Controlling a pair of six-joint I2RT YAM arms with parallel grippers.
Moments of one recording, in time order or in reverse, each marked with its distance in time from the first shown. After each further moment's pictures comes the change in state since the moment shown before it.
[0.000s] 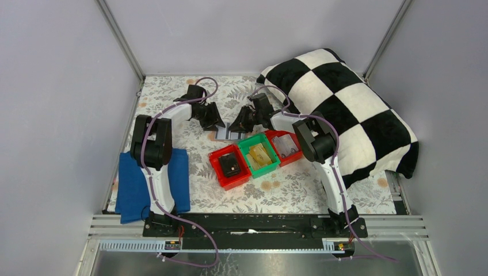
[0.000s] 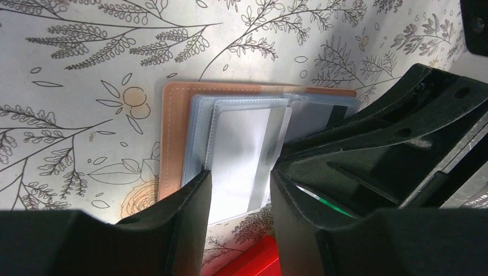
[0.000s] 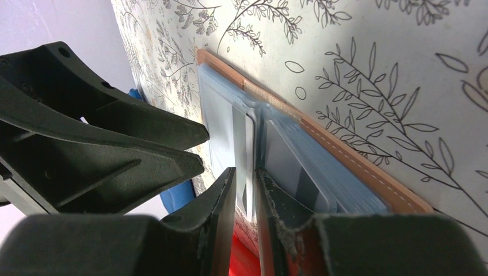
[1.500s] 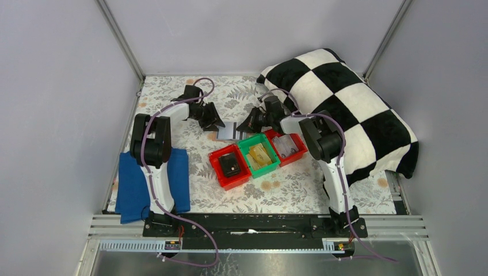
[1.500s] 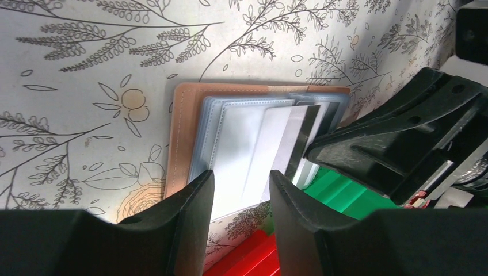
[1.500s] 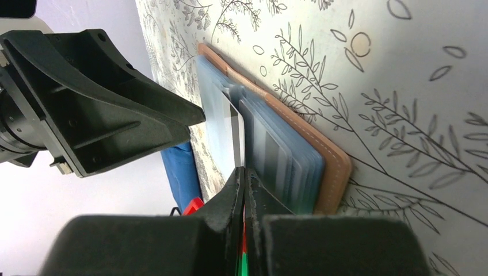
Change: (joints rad) left arm 0.037 0.028 0.010 0.003 0.087 -0.022; right arm -0.070 -0.050 -0.190 0.232 -0.084 0.054
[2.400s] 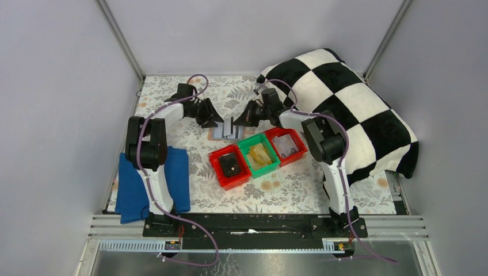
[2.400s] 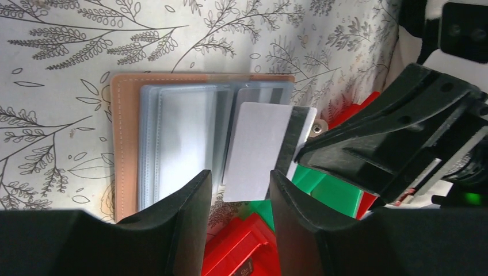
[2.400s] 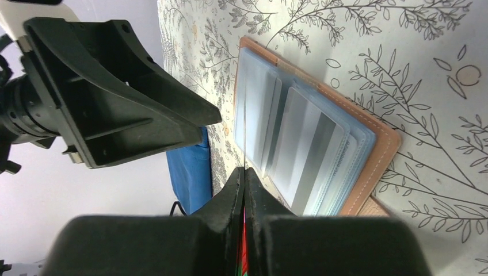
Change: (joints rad) left arm 0.045 -0.053 -0.033 0.056 0.116 -0.039; right arm 0.011 -0.052 0.097 -0.134 -0.006 -0.087
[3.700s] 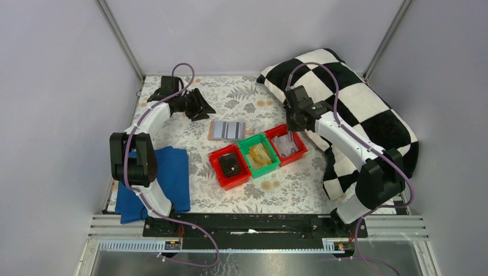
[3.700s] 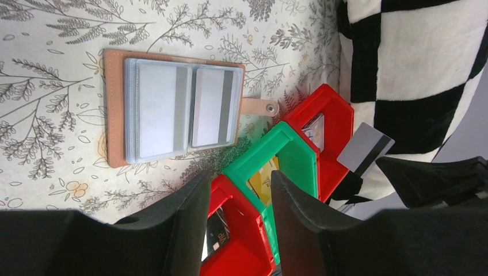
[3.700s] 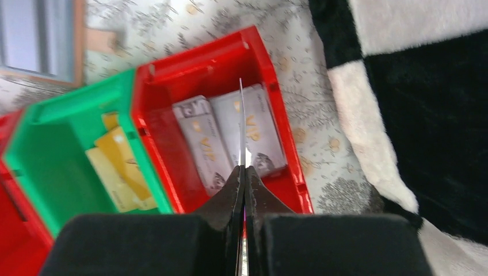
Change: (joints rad) left arm 0.056 -0.238 -0.013 -0.091 0.019 0.008; right arm 0.003 -0.712 -0.189 -0.905 0.862 -0.614
